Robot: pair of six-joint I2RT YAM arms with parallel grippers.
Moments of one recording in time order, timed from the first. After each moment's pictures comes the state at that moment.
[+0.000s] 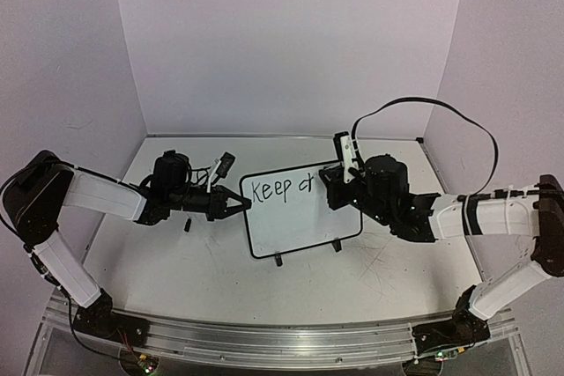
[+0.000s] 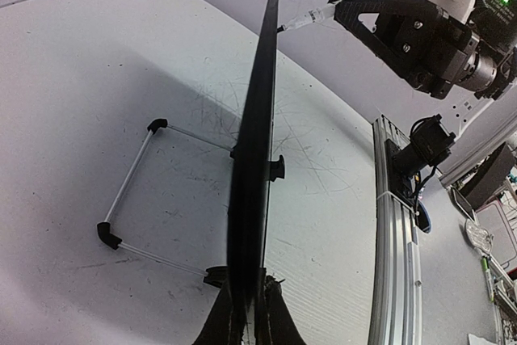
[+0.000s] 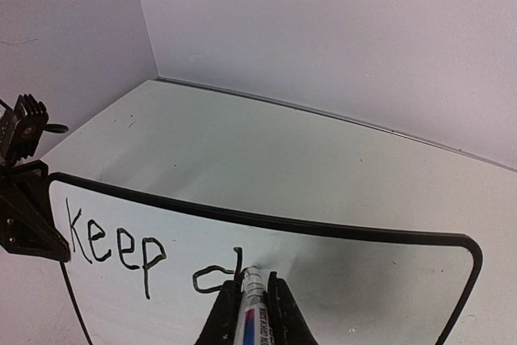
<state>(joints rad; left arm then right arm) -0.58 1.61 0.72 0.50 0.78 -0.24 0.87 1.45 0.80 0.40 0.30 0.16</state>
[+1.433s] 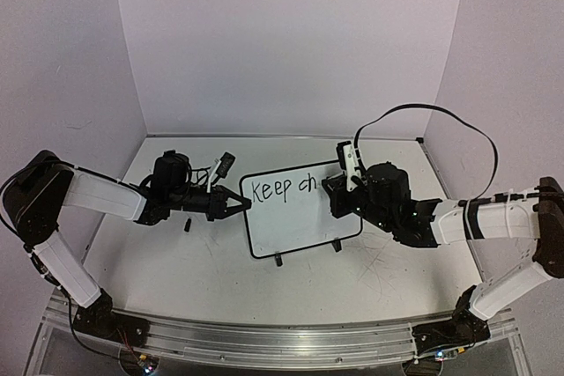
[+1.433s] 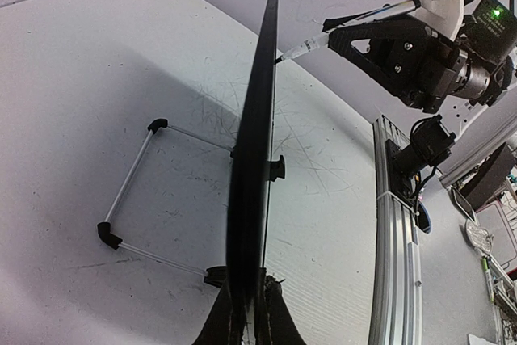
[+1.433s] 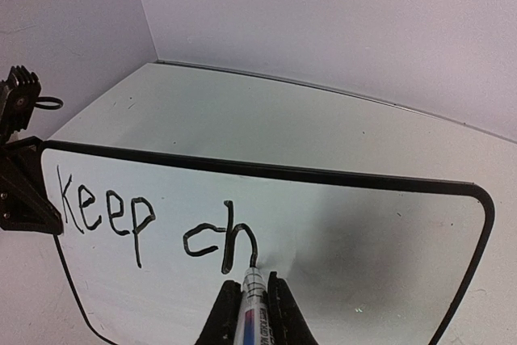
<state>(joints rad) -0.58 1.61 0.72 0.50 0.77 -0.24 0.87 1.43 0.74 0.40 0.28 0.20</state>
